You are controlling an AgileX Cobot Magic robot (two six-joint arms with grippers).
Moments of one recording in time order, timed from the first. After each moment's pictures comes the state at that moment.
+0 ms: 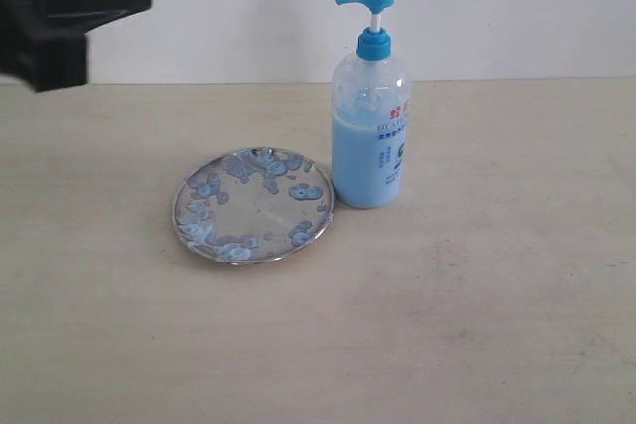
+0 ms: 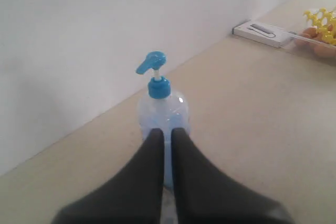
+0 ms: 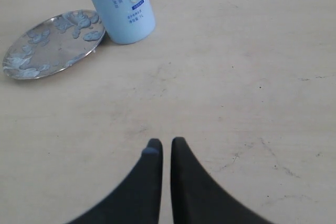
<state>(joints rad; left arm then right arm) -0.49 0.97 -0.78 -1.10 0.27 1.22 0.14 0.00 0.00 0.15 0.49 0.11</state>
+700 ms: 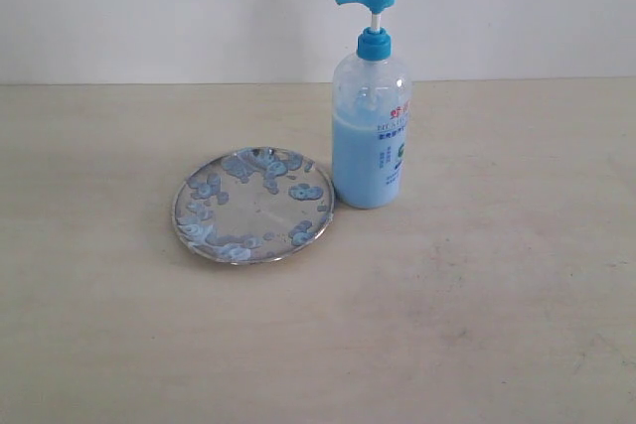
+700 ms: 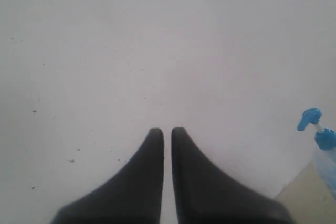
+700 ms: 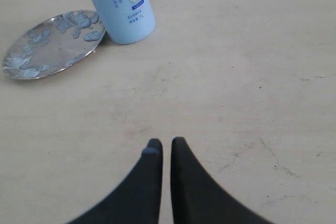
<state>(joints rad) -0.49 0.53 -0.63 -0.70 -0.06 1.29 0.14 0.00 0.00 0.15 0.49 0.11</state>
